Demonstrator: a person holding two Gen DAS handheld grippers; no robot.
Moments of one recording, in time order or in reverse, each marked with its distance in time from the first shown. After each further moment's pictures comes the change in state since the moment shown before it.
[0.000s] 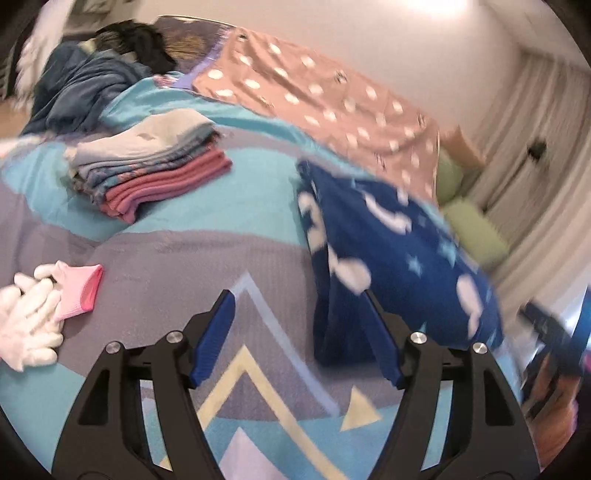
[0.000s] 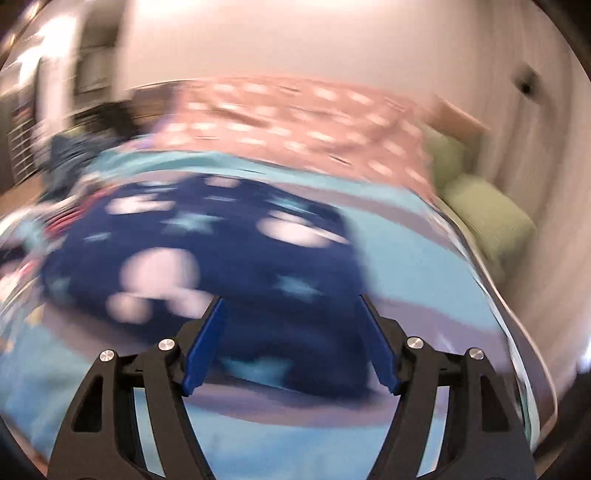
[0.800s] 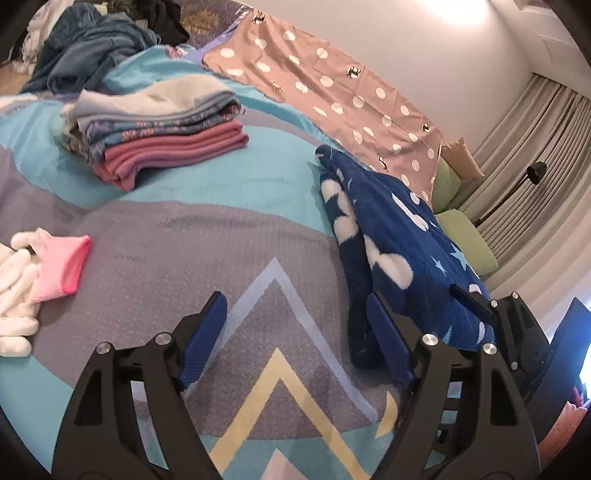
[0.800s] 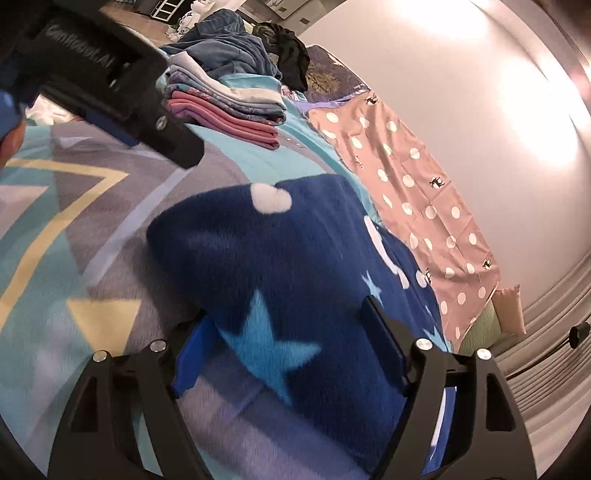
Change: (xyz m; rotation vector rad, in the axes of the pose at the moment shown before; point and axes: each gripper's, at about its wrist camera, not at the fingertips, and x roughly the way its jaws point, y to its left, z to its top) left arm 0.033 0.036 -0.011 -0.080 0.067 -0.075; right arm 0.096 0.258 -0.004 -0.729 -0.045 -0.038
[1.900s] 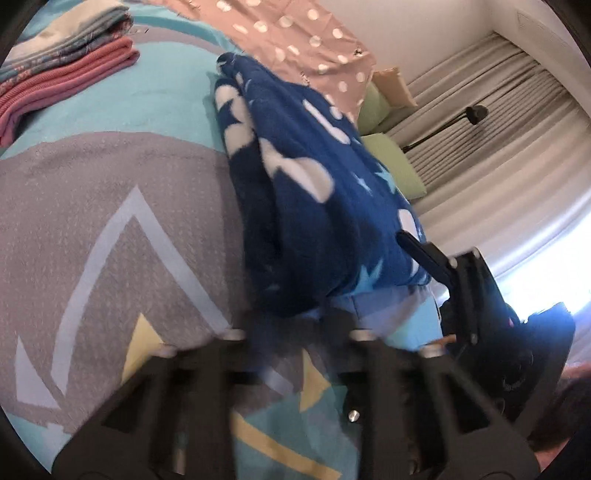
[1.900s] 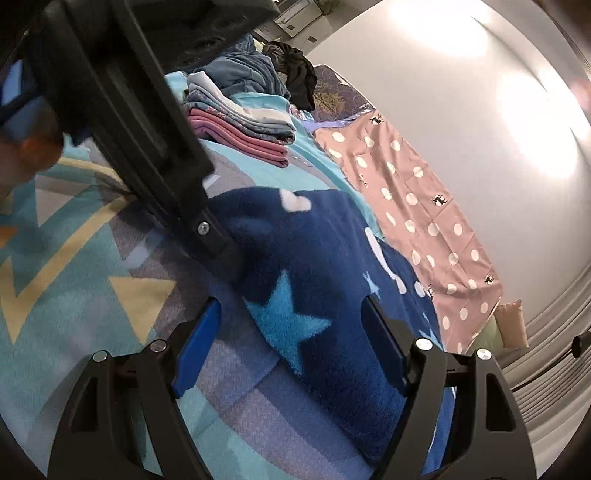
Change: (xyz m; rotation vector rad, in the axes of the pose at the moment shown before) left arm 0.037 -0.033 -0.001 0.029 0.347 -0.346; right arm -0.038 0.001 -0.025 -0.020 -0.081 0.029
